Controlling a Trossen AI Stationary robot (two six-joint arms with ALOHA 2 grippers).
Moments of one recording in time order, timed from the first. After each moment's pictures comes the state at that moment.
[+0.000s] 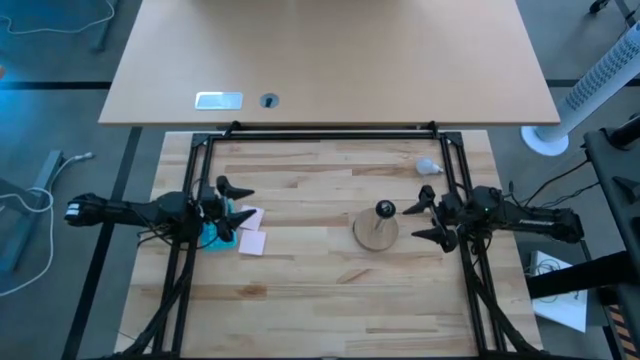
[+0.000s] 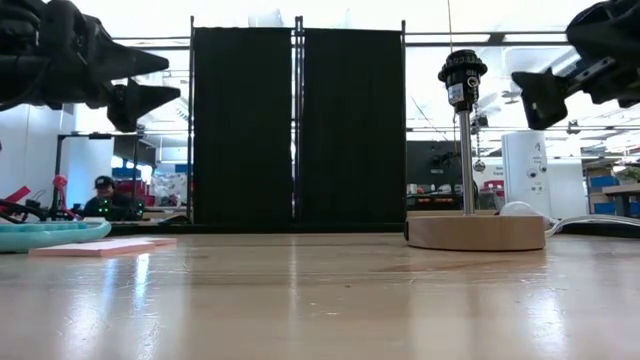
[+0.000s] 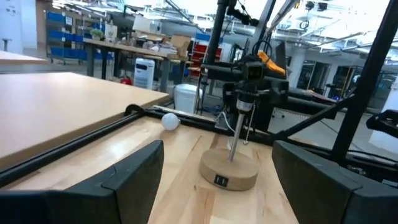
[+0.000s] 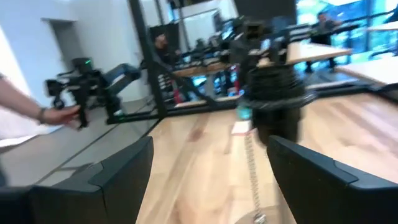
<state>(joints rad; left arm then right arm) -0.07 0.19 0.02 0.29 -0.28 -0.16 -0.05 0.00 0.01 0.05 -0.31 0.21</state>
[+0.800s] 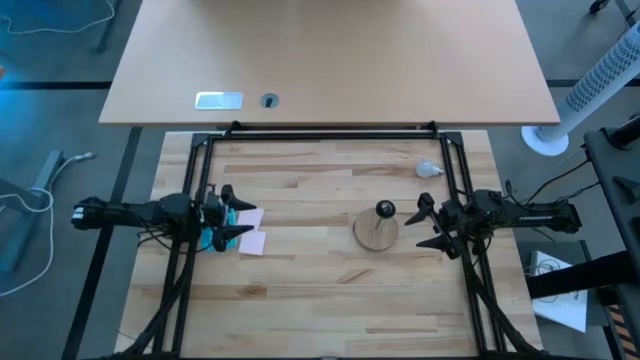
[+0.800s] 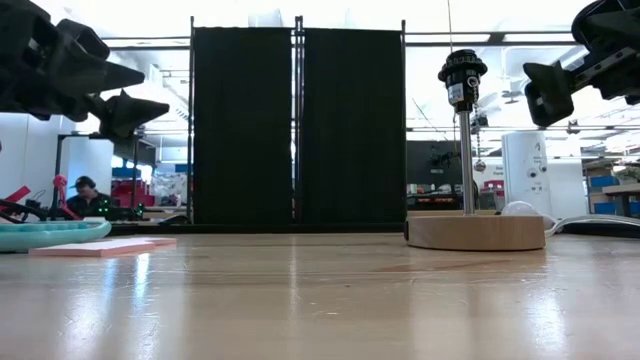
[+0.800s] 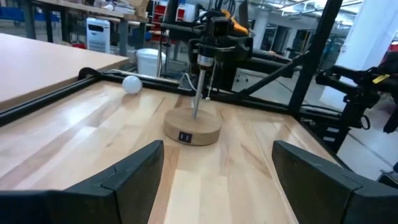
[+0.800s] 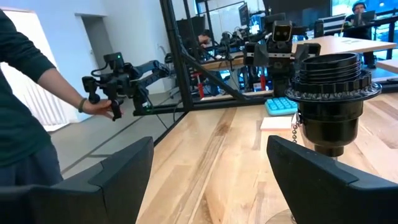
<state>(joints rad) -0.07 0.07 0.02 0.04 -0.08 -0.20 0.04 0.00 0.01 0.05 -0.31 0.21</state>
